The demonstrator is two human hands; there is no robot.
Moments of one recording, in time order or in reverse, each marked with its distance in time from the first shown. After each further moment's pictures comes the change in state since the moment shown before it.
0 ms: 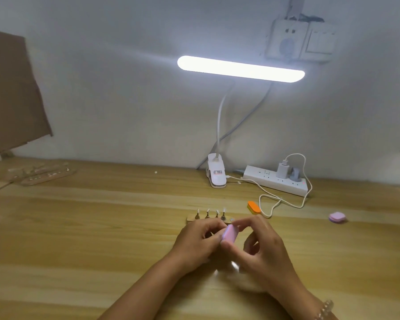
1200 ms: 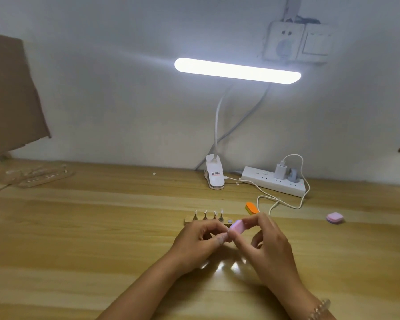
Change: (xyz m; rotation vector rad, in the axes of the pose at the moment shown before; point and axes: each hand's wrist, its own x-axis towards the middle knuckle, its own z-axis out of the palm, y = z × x) left_hand 0.003 -0.005 0.000 -0.038 -0.037 0.037; right_hand 0.000 0.002 -0.004 -0.100 0.078 0.090
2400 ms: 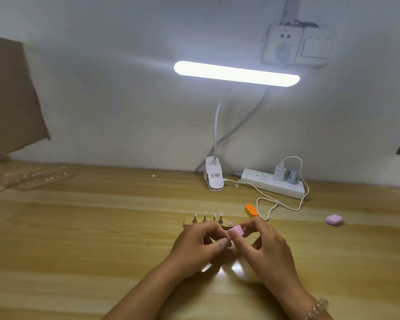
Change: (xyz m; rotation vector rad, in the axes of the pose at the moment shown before) left_hand 0.001 -0.008 0.004 0.023 0.044 0.013; right_hand 0.000 0.000 0.000 -0.035 -0.035 0.042
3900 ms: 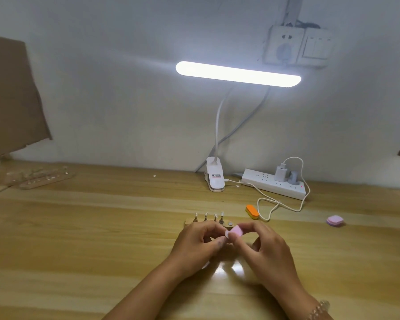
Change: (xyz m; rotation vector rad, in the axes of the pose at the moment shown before) left_hand -0.001 0.005 0.000 -0.024 0.031 -0.043; right_hand -0.001 -0.002 0.000 -0.011 -0.032 -0.003
